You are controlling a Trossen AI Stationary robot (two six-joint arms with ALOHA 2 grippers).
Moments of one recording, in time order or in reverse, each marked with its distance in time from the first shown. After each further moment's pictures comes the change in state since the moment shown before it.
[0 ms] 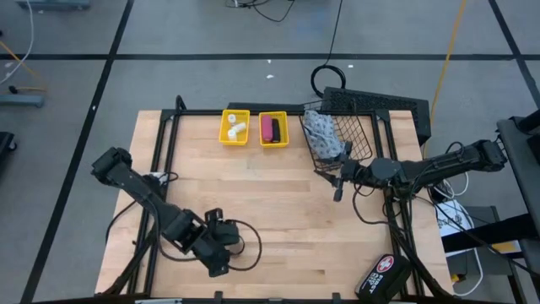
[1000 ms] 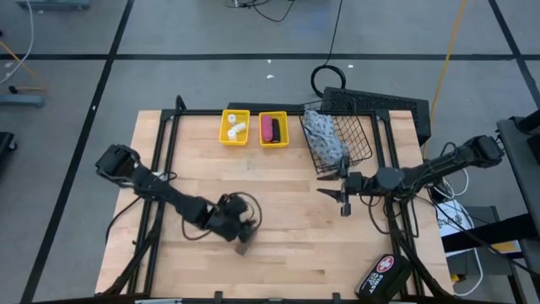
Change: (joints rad) left arm 0.199 0.000 -0.622 0.888 -0.287 -0.174; right arm 0.118 0.001 -0.147 0.240 -0.103 0.046
